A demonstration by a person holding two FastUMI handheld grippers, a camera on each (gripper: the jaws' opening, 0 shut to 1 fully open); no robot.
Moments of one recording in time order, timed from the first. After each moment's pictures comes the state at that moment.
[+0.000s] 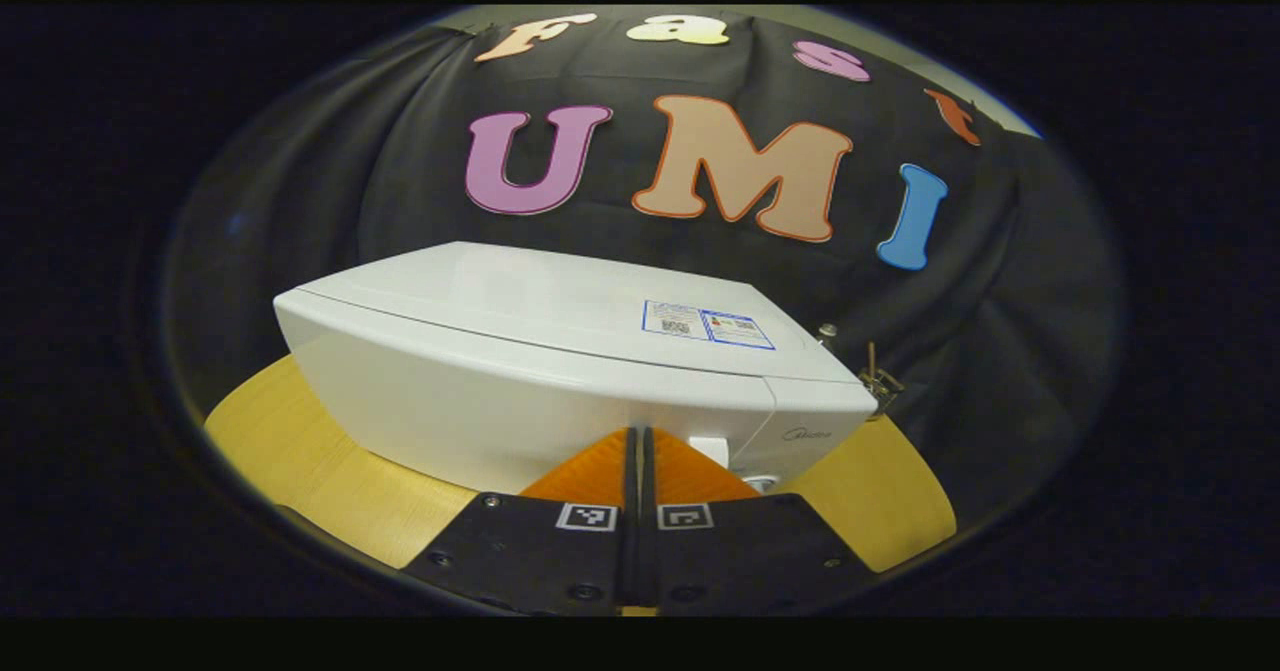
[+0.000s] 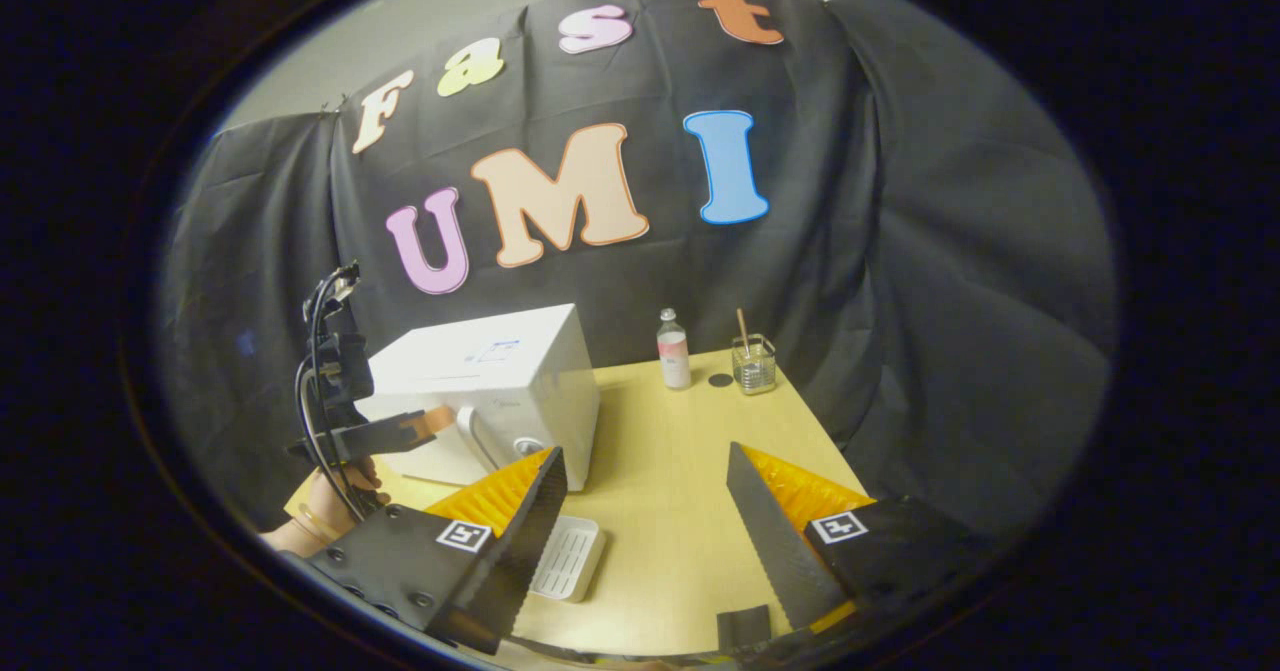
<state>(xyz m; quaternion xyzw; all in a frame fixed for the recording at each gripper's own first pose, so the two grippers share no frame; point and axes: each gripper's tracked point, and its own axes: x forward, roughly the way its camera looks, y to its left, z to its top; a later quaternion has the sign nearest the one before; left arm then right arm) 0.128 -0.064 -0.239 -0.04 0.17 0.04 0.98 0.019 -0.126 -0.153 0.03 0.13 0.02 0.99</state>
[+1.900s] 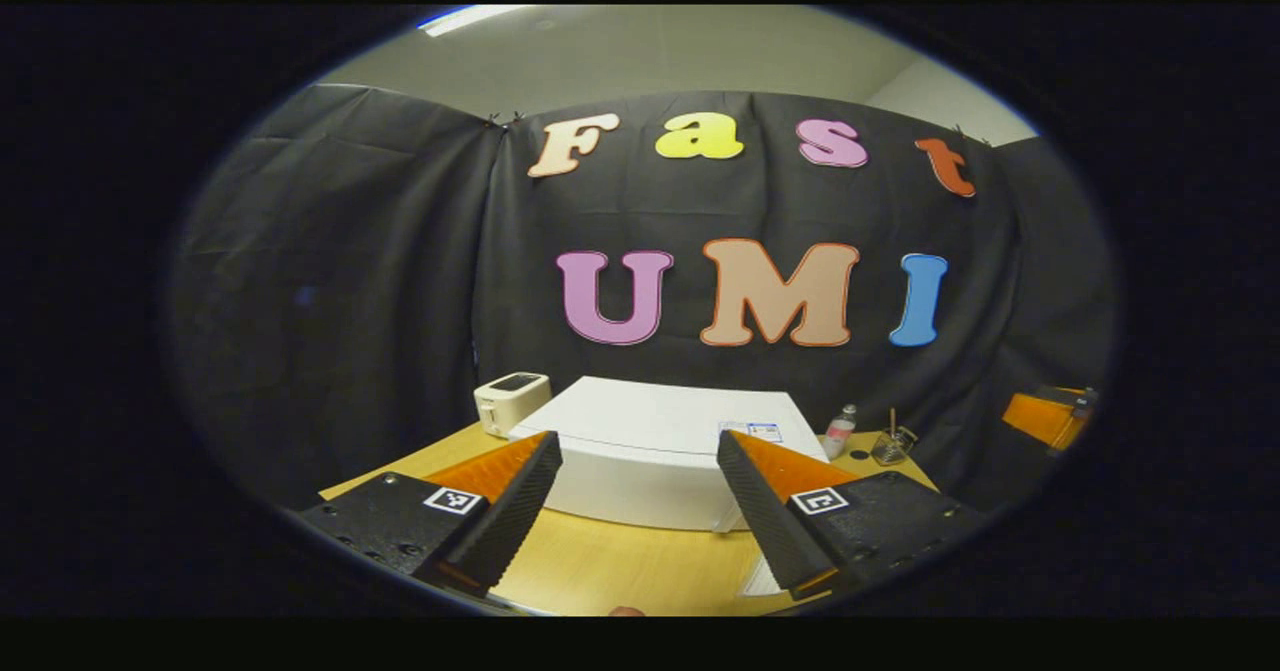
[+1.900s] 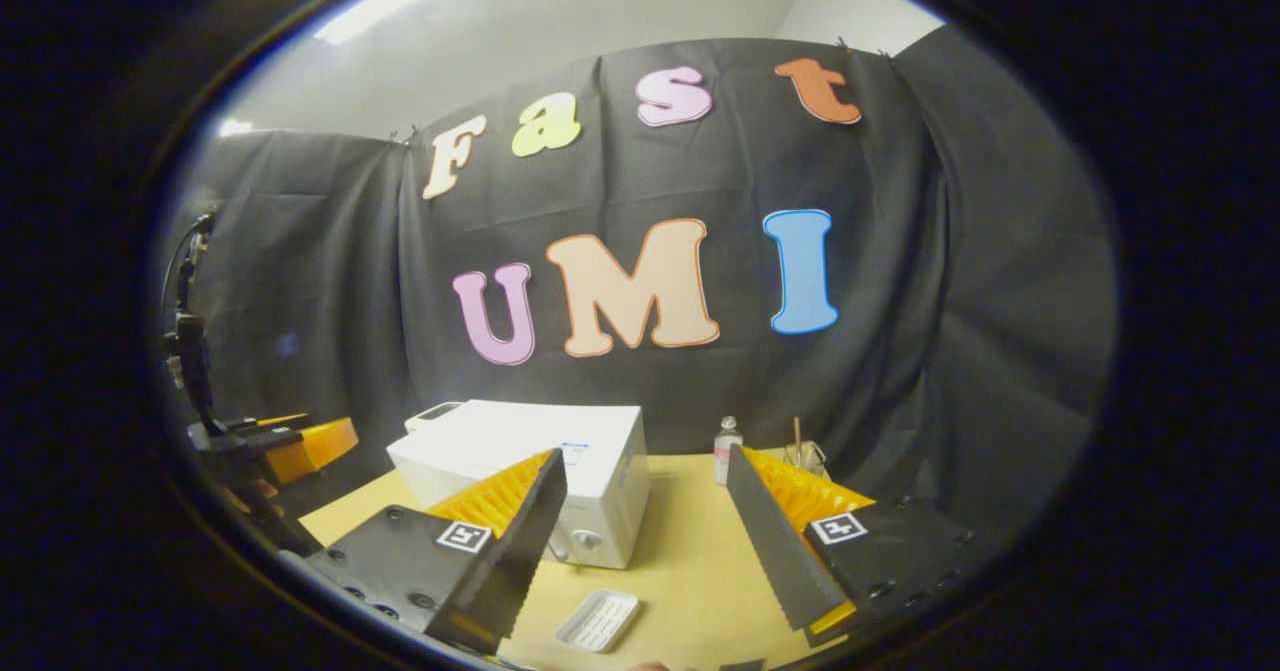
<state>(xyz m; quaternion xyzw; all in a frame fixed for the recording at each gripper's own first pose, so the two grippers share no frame) -0.031 -0.029 -0.037 0.04 0.03 0.13 0.99 0.042 -0.066 -0.031 0.01 0.03 0.10 0.99</state>
